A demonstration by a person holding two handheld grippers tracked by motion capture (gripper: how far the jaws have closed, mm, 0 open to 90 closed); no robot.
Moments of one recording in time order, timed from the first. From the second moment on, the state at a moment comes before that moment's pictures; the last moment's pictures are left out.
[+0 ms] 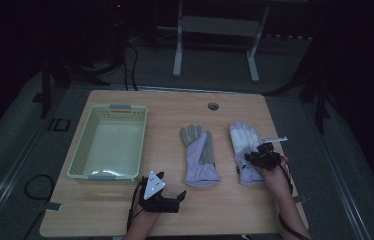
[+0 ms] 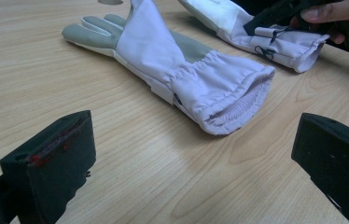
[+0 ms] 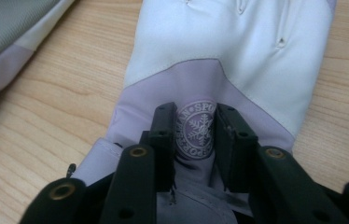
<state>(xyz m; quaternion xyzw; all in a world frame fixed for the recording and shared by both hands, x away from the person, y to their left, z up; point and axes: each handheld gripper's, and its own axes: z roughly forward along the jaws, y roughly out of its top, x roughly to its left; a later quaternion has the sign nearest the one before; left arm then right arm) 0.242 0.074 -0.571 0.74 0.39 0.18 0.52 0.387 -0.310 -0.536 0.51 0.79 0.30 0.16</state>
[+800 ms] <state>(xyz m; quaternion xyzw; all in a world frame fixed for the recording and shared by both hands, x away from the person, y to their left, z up) 0.242 0.074 -0.571 0.74 0.39 0.18 0.52 0.364 -0.288 -0.424 0.53 0.74 0.38 0.16</state>
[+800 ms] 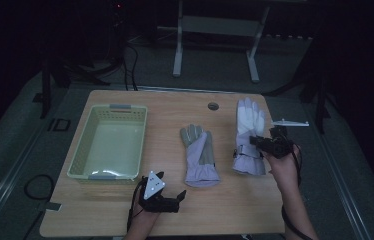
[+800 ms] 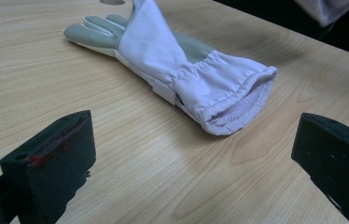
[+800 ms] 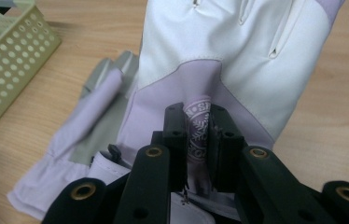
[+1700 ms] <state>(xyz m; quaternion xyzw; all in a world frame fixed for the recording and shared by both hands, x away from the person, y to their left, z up) 0.242 0.074 -0.571 0.73 0.39 0.19 0.52 0.349 -0.146 -0.452 0.51 0.78 0.34 0.15</state>
